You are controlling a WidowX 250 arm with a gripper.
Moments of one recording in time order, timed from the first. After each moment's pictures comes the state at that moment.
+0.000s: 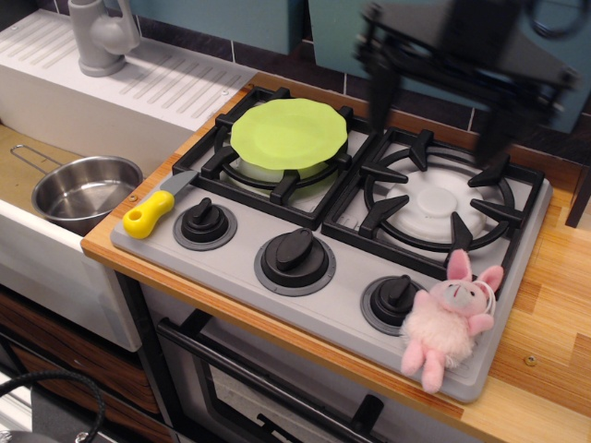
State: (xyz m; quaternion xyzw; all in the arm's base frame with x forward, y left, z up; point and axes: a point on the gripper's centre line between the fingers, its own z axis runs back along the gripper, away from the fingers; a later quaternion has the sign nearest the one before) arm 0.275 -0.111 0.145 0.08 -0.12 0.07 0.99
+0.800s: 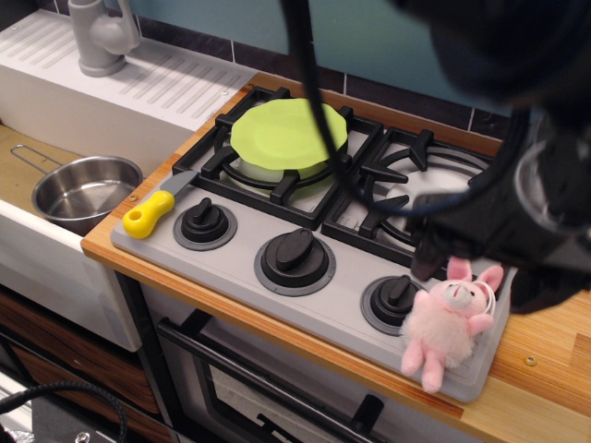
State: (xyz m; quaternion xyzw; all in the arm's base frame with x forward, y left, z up) arm 0.242 -0.148 0.074 0.09 -0.17 0.10 0.98
